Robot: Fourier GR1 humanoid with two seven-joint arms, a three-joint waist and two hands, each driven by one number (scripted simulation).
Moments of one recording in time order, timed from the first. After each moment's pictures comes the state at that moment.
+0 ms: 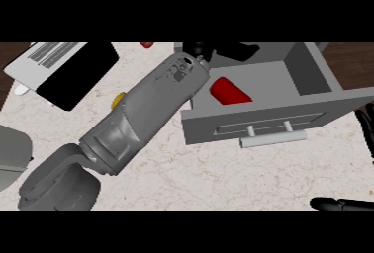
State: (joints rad) left arm -1.44 0.00 -0.61 -0.36 0.51 0.72 -0.03; right arm 0.10 -0.07 -0.23 -2.12 -0.08 0.18 0.15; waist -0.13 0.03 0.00
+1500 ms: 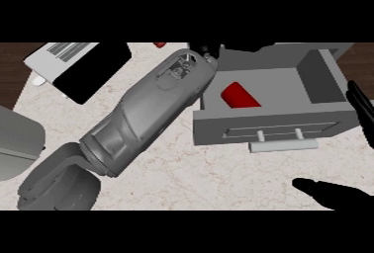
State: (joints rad) left arm -1.45 0.00 -0.60 -0.43 0.70 0.84 -0.12; right arm 0.01 -0.24 -0.05 -2.16 0.54 0.15 0.02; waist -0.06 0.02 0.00
